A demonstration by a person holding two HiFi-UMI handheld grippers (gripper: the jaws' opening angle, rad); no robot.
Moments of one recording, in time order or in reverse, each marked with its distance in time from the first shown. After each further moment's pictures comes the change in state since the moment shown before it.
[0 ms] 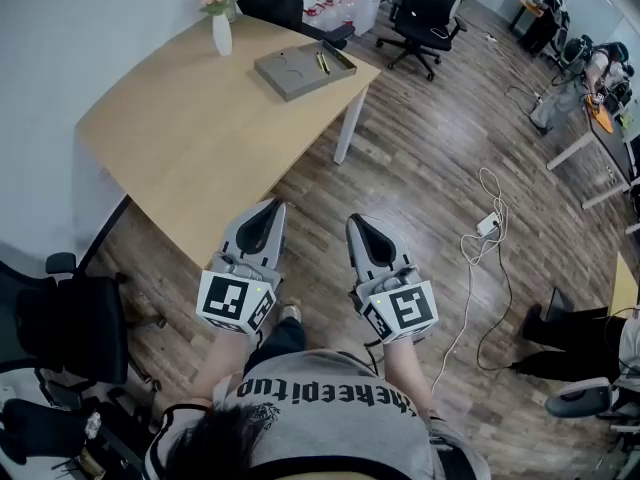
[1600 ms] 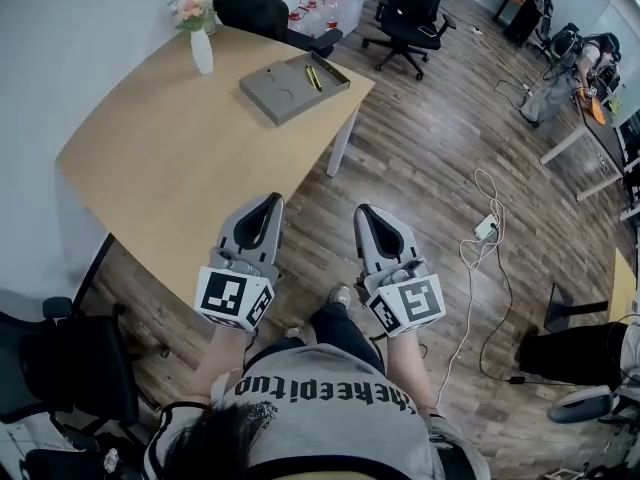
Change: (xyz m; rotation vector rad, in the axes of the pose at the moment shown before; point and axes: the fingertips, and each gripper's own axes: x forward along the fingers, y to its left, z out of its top) left arm 0.097 0.080 -0.010 -0.005 -0.008 -0.059; right arm 0.100 -0.068 0.005 0.006 -0.044 -0.095
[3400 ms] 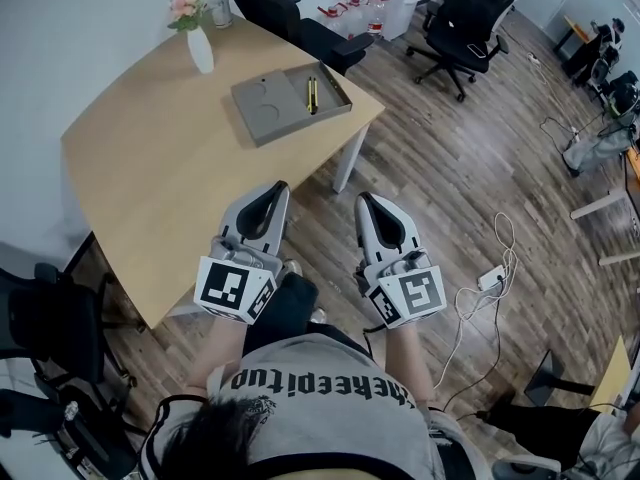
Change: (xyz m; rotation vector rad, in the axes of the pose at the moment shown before) left arm 0.206 -0.031 -0.023 0.068 0.021 0.185; right arm 0.090 -0.208 -0.003 0.064 -0.011 0.214
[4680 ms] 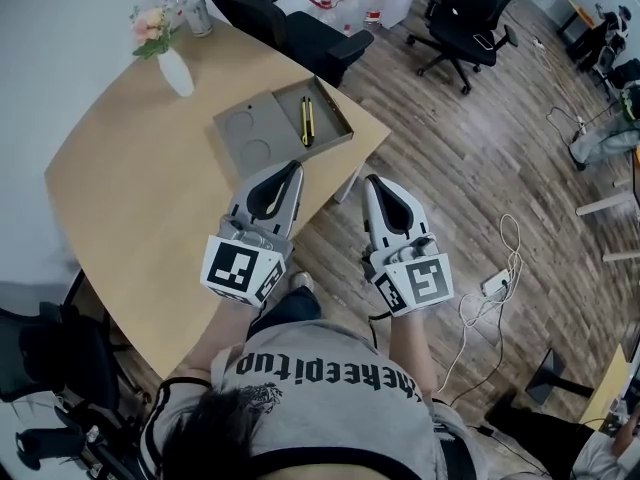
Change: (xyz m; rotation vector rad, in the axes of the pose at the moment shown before) left arm 0.175 0.090 -0.023 -0.019 0.019 -0.087; right arm 0.152 -0.110 -0.009 -0.005 0.012 -0.053
